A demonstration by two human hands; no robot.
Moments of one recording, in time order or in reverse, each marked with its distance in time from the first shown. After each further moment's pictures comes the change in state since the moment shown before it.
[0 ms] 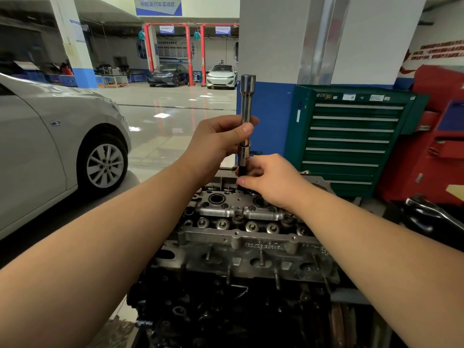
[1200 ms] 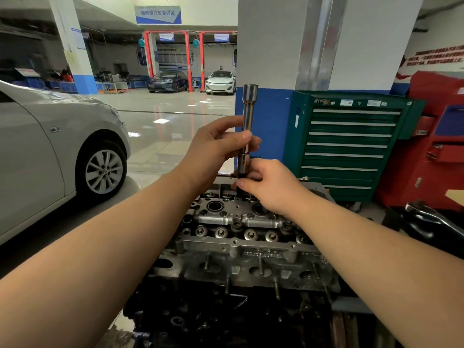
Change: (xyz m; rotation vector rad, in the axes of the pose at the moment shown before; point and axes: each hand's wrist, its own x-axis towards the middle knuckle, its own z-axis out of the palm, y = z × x) left_hand 0.001 0.001 0.000 -0.034 0.004 0.008; right_hand -0.001 -0.003 0.001 0.092 0.011 0.005
